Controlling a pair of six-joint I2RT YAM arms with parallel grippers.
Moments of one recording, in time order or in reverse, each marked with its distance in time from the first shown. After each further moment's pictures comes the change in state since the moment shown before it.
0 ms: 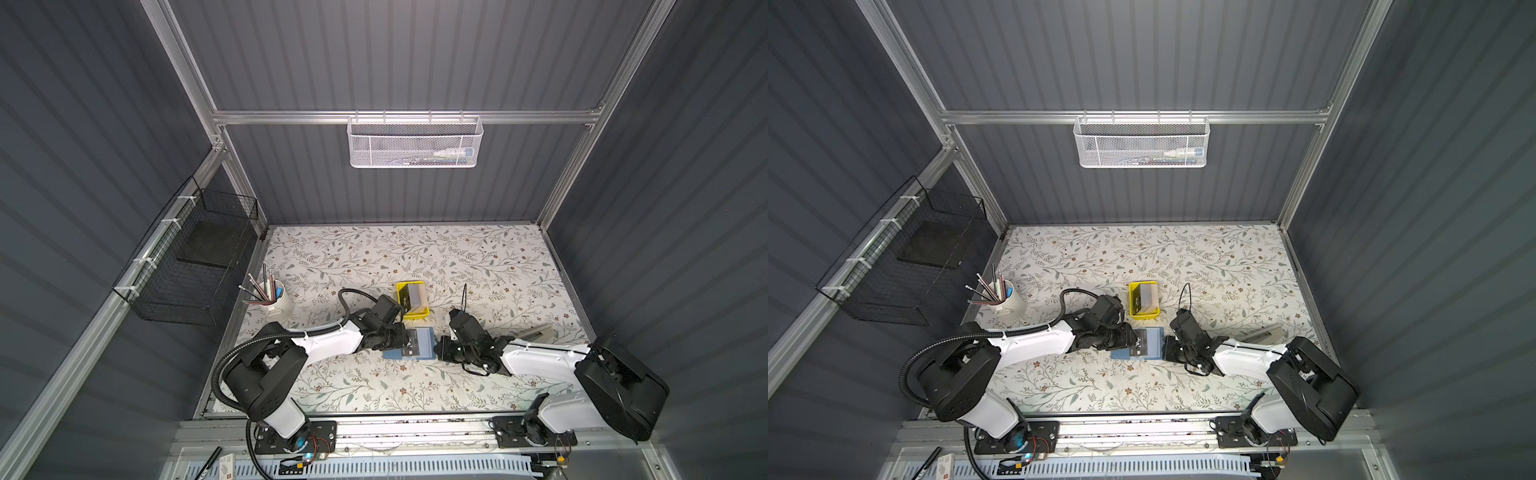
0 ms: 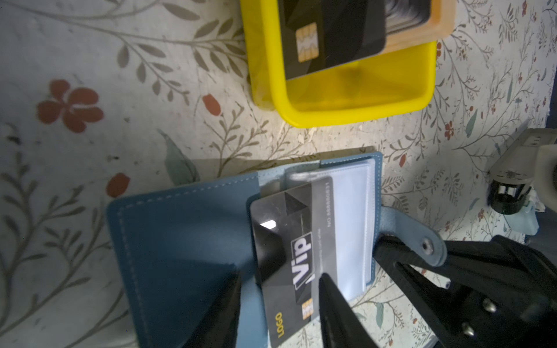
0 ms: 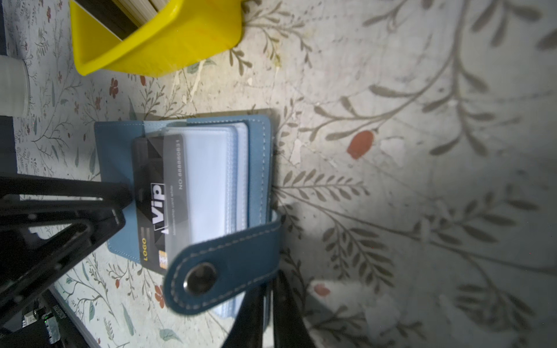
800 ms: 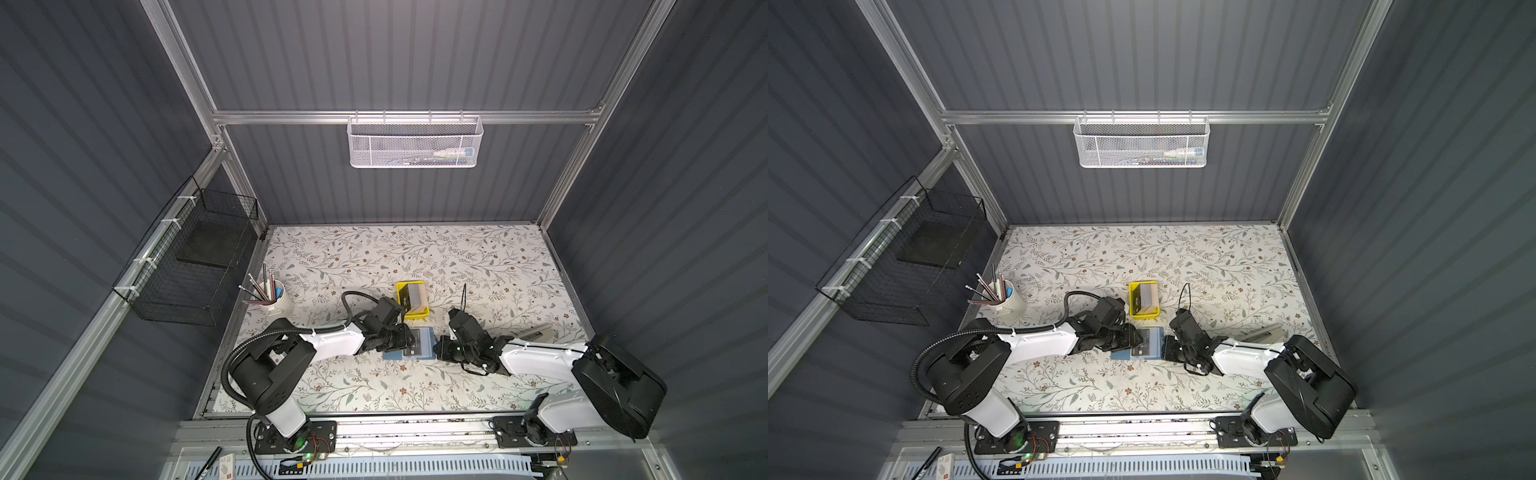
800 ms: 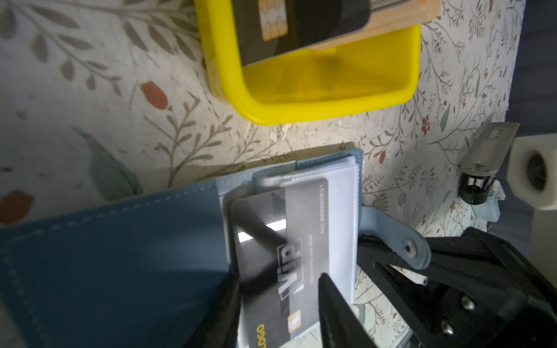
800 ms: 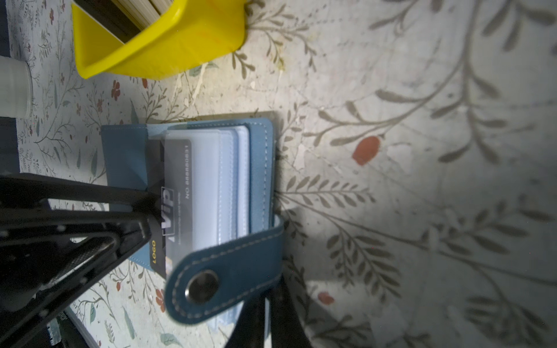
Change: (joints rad) left arm 0.000 0.040 -0.037 0.151 0.088 -0.034; right arm 0.000 0.012 0.000 0.019 0.000 0.000
